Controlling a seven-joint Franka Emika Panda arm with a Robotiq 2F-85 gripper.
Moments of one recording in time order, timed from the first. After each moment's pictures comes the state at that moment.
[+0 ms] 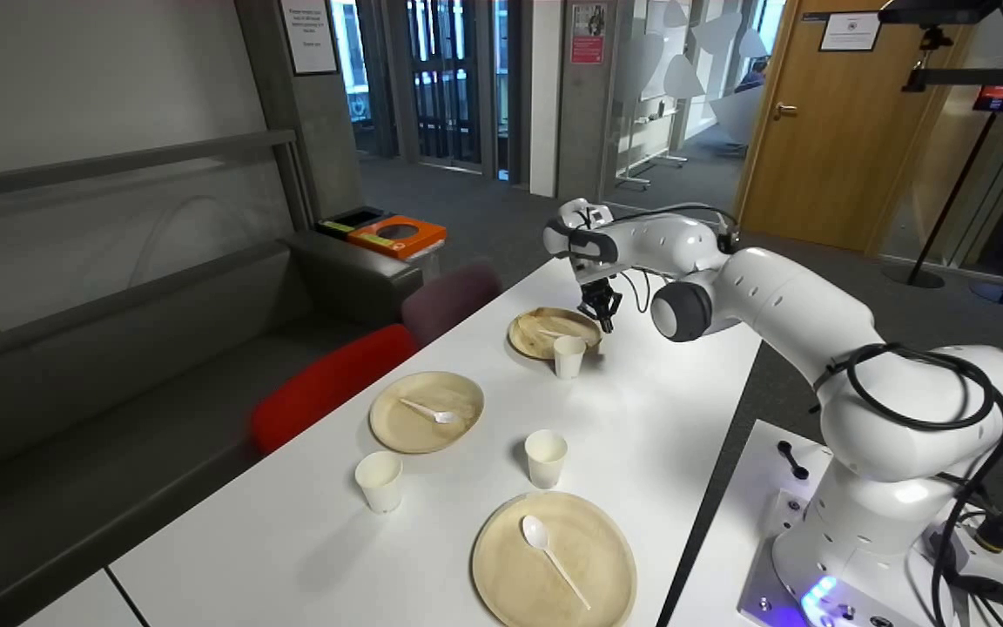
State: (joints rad) arm -0.50 1.42 -0.13 -0.37 -0.03 1.30 0.19
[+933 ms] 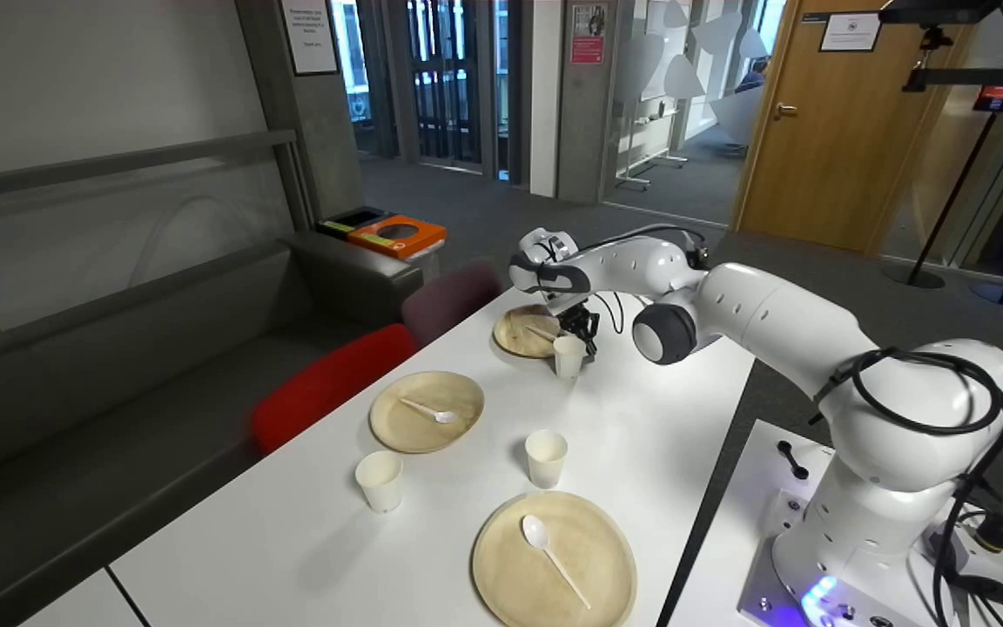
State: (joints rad) arm -0.35 1.48 -0.17 -0.38 -0.10 1.29 0.27
